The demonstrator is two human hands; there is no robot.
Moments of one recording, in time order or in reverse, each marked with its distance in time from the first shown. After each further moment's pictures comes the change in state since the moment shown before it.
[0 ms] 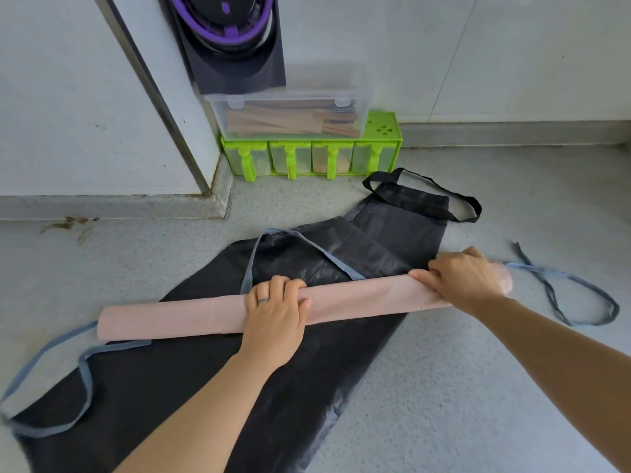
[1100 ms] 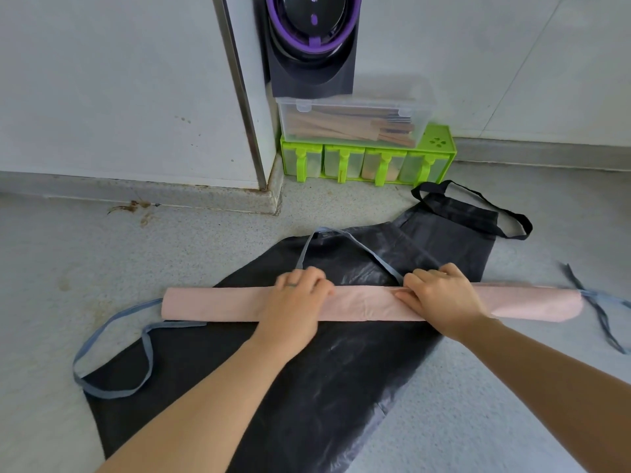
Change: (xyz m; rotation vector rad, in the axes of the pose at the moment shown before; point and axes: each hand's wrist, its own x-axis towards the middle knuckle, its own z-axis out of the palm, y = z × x) left_hand -0.007 -0.041 -0.045 -0.101 -0.006 0.193; right_hand 0.009 -0.092 0.011 -0.071 0.442 -0.365
